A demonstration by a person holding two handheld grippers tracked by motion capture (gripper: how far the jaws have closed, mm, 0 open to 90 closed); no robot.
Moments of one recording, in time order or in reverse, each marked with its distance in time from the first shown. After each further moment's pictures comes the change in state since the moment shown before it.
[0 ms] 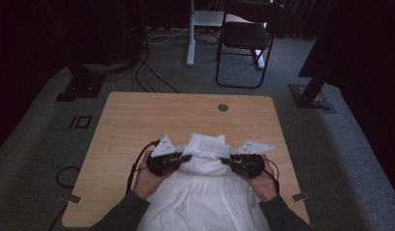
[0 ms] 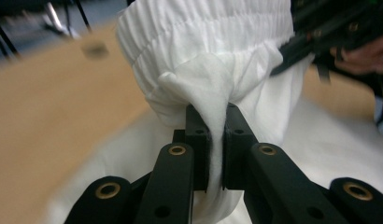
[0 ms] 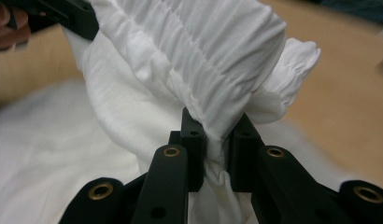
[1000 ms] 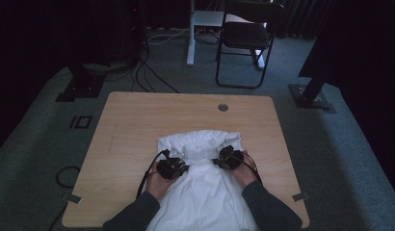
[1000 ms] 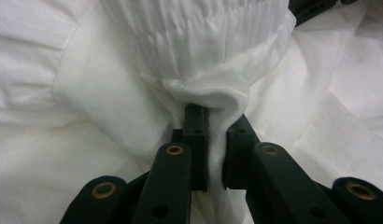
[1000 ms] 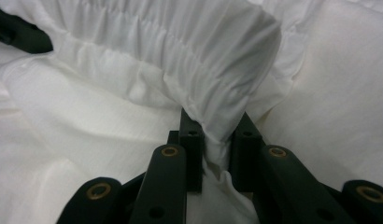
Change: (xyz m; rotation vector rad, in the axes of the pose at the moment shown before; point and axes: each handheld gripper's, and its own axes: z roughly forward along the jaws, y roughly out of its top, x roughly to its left) left arm 0.035 -0.051 0.079 0.261 0.134 -0.177; right arm -0.041 -0.026 0.107 0.324 -0.058 0.007
